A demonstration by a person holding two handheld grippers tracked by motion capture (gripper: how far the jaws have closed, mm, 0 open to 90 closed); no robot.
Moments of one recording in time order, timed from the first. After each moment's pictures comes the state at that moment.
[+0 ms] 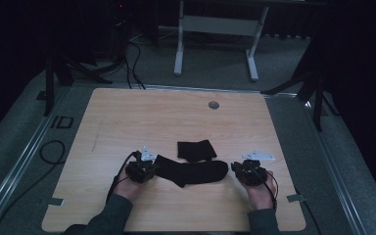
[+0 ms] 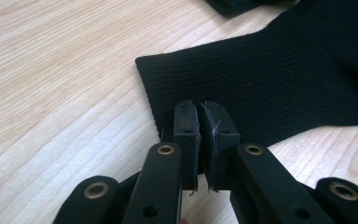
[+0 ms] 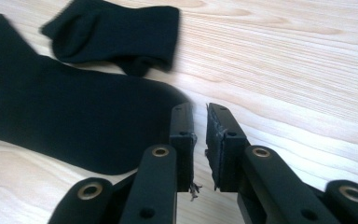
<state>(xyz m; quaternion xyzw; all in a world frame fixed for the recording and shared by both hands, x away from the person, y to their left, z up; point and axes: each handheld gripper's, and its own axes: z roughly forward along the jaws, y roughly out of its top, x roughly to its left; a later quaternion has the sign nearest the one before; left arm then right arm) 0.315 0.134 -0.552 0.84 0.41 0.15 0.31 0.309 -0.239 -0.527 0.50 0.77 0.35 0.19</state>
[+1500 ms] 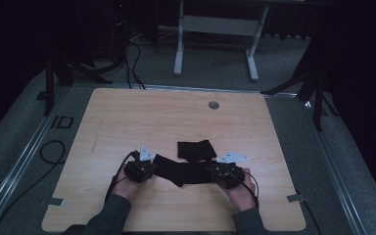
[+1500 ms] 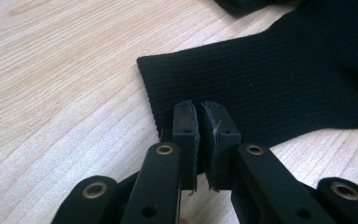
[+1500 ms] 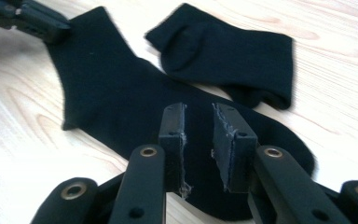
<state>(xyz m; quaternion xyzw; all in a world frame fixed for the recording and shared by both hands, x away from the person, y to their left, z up) 0.315 0.137 -0.553 0.84 0.41 0.15 0.32 0.302 -0.169 -0.523 0.39 0.83 0.37 0.15</state>
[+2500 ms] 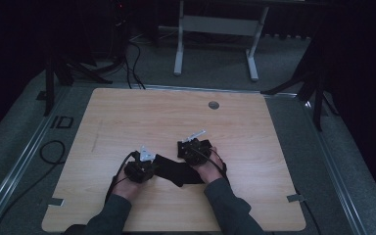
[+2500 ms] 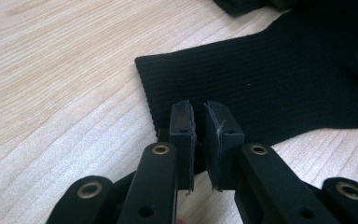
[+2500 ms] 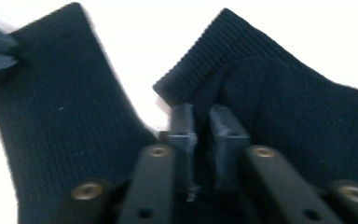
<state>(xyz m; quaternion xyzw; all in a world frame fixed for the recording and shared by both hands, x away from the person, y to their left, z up) 0.314 0.136 -0.553 0.84 0.41 0.15 0.32 0.383 -0.078 -0.539 0.39 0.88 0.26 0.11</state>
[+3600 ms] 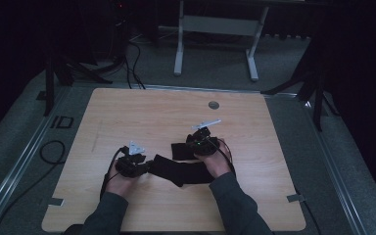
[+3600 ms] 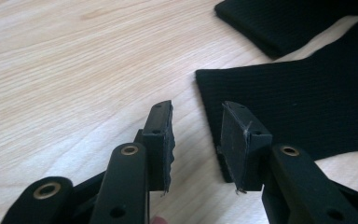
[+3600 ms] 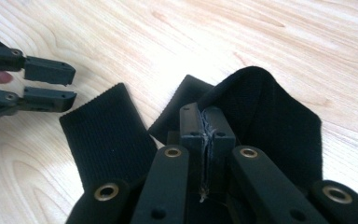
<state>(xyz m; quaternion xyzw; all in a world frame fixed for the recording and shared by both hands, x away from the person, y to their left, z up) 0.322 0.161 -0.545 0.80 0.46 0.17 0.33 0.383 -0.101 -0.484 0.41 0.84 0.35 0.09</state>
